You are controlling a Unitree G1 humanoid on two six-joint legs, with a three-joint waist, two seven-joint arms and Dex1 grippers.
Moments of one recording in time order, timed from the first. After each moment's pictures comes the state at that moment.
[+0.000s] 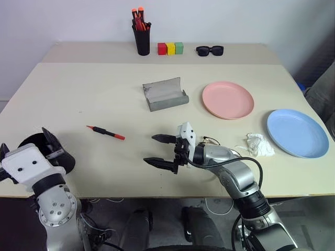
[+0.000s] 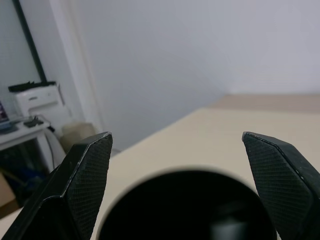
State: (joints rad) left arm 0.14 -0.02 0.39 -0.72 0.14 0.22 0.27; right arm -0.35 -0.24 0.29 -0.13 0.40 0.45 0.89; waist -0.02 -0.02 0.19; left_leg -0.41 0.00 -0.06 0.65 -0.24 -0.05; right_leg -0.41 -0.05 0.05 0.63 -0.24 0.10
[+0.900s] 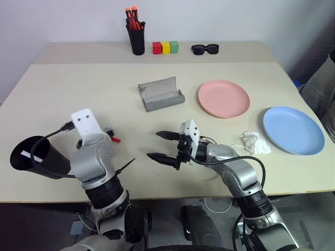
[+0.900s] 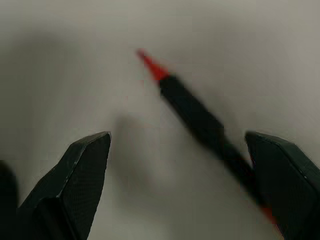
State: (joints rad) left arm -0.64 -0.17 0.53 -0.42 0.17 1.48 0.43; right arm -0.35 -0.25 0.25 -0.13 0.40 0.45 0.85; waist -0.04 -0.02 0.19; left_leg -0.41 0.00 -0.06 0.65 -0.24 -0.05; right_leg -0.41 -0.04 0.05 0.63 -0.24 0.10
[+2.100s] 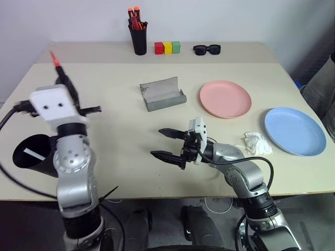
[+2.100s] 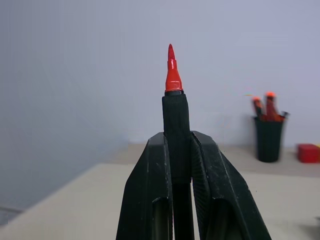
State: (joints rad) left arm -0.17 0.11 0.29 -0.69 0.10 0.37 0.15; right arm -0.33 -0.27 0.20 -0.17 0.51 0.45 0.93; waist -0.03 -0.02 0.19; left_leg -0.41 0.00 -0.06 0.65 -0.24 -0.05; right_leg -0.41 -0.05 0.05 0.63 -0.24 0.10
